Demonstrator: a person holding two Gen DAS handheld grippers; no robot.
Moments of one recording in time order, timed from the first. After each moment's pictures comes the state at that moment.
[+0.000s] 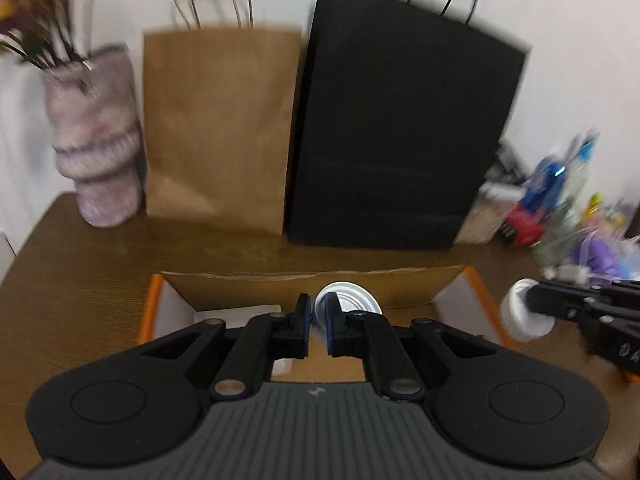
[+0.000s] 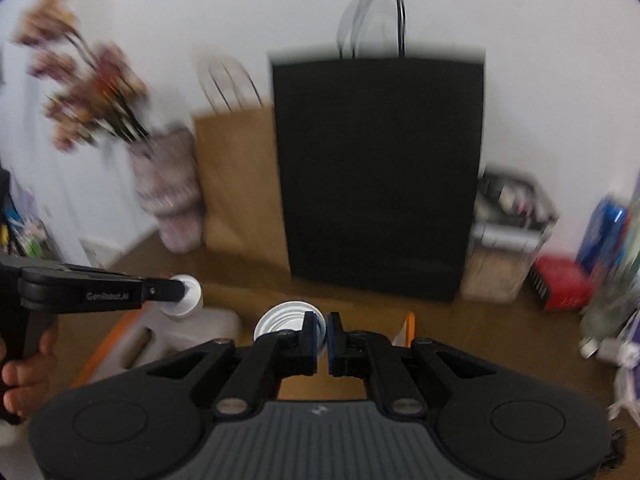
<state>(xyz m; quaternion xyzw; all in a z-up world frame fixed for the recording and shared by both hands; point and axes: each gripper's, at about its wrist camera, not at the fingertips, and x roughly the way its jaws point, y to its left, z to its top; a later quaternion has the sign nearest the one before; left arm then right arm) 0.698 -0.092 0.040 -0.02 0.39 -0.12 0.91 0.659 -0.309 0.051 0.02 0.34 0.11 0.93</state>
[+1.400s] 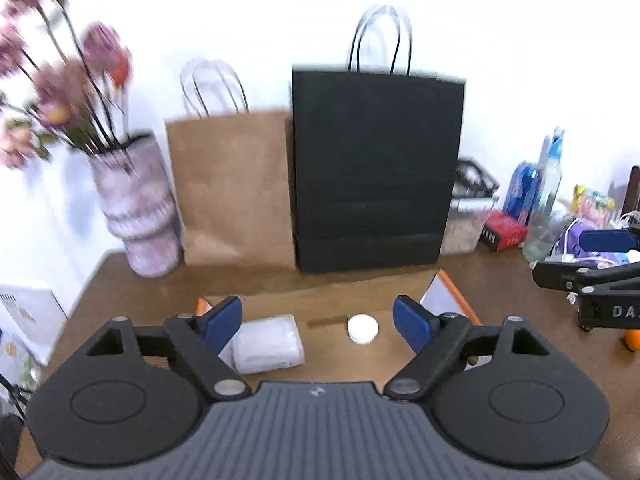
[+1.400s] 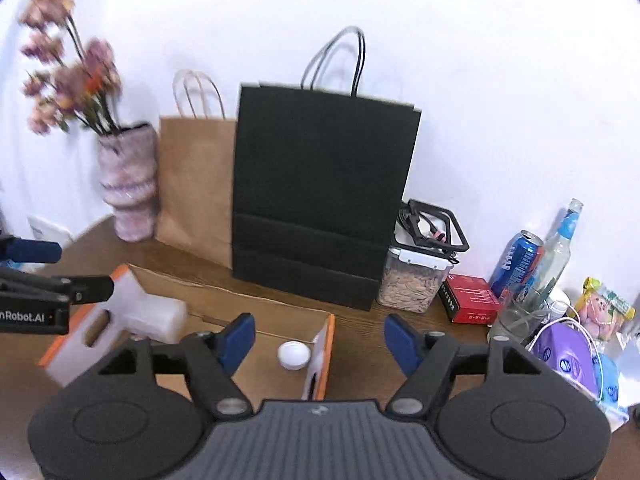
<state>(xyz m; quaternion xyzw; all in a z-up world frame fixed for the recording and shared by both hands) 0.569 -0.094 0.118 0.04 0.28 -0.10 0.95 0.537 -0.315 0.123 -0.04 0.28 0.03 0.96</state>
